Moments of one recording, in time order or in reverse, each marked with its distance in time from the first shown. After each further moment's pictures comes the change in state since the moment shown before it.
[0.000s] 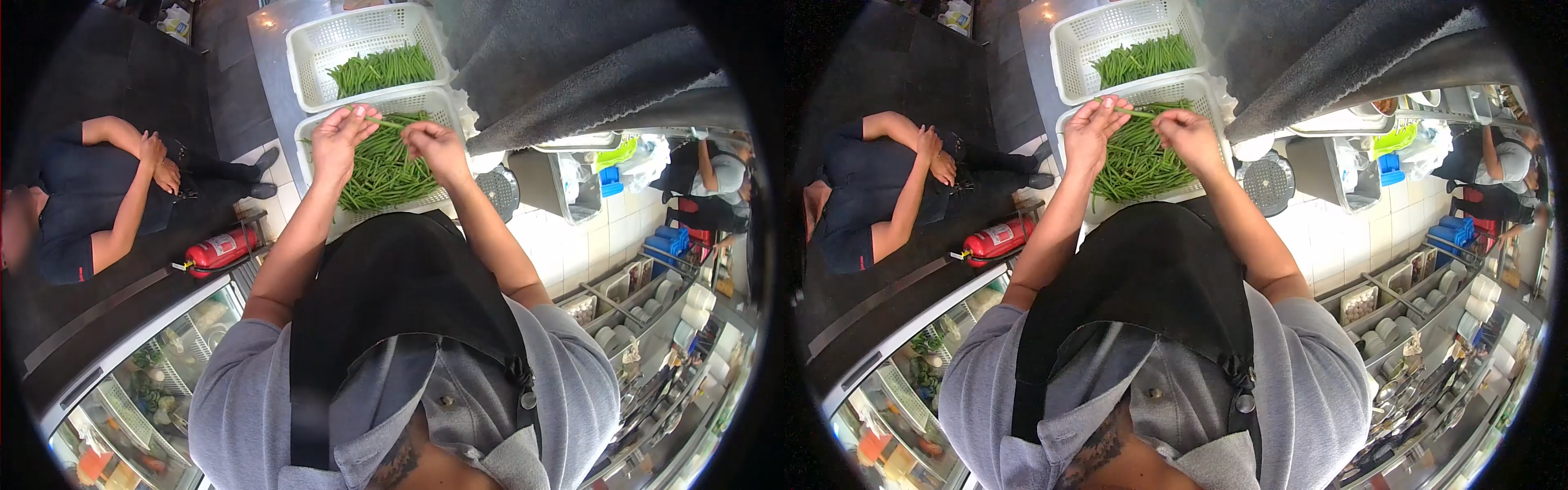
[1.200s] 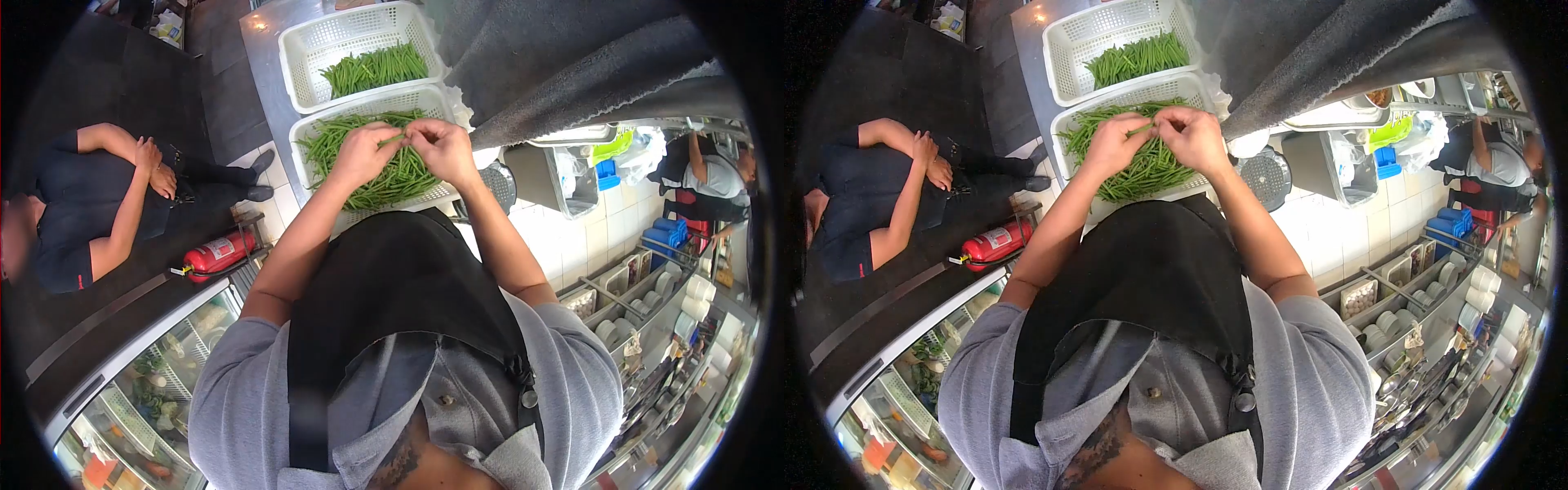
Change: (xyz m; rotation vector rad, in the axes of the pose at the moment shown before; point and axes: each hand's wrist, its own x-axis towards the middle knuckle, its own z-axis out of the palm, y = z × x) left_hand -0.011 -0.005 0.020 1.133 -0.455 0.324; right_hand -0.019 -0.026 -0.011 -0.498 0.032 -0.340
